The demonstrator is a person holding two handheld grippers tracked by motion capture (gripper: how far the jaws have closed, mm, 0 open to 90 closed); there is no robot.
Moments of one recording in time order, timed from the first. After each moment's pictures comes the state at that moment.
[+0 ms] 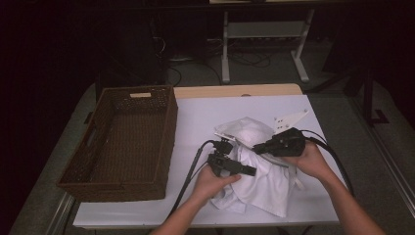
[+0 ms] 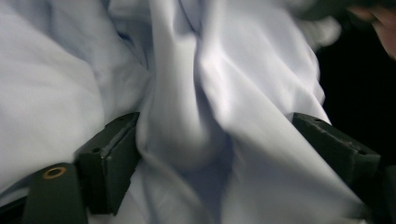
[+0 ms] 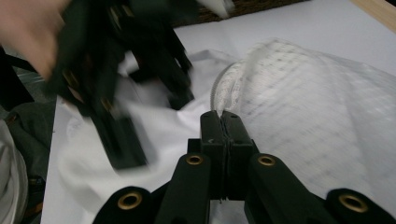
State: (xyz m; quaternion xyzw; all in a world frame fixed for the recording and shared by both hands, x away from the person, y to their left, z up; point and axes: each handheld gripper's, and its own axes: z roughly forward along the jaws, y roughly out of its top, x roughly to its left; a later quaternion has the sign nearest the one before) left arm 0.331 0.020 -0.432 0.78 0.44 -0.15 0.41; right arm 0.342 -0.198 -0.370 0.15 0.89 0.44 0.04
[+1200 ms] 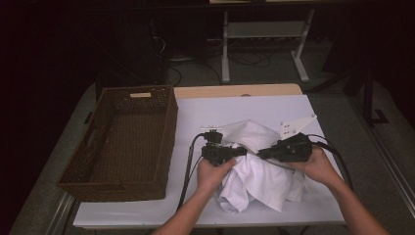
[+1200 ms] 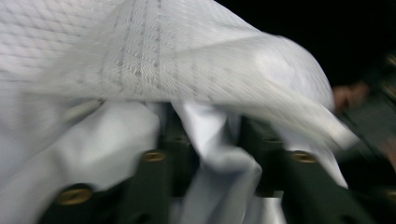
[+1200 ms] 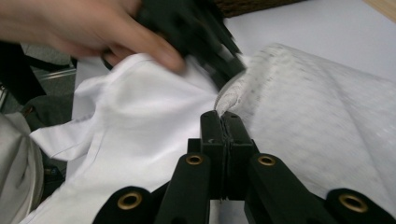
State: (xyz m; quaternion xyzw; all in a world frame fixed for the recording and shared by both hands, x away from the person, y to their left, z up) left arm 0.337 0.056 -0.409 0.75 0.44 -0.09 0.49; right arm 0.327 -0.214 -0.370 0.15 0.89 0.44 0.03
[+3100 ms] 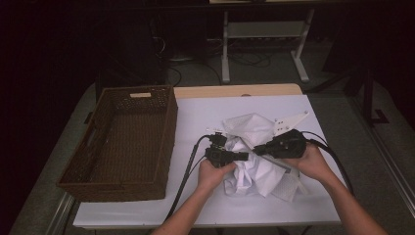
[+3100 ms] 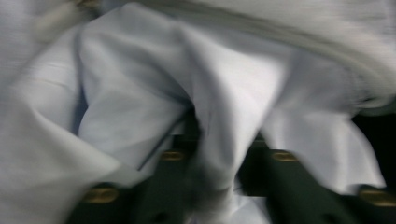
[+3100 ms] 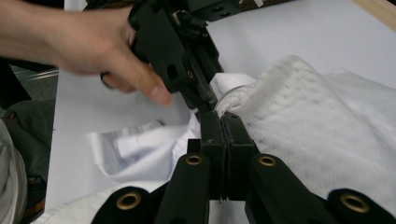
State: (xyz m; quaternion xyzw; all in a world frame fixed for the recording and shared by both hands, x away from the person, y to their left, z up) left arm 0.348 0.036 -0.439 0.75 0.41 -0.13 0.50; right arm 0.336 -0.199 -0.367 0.15 0.89 0.43 0.05
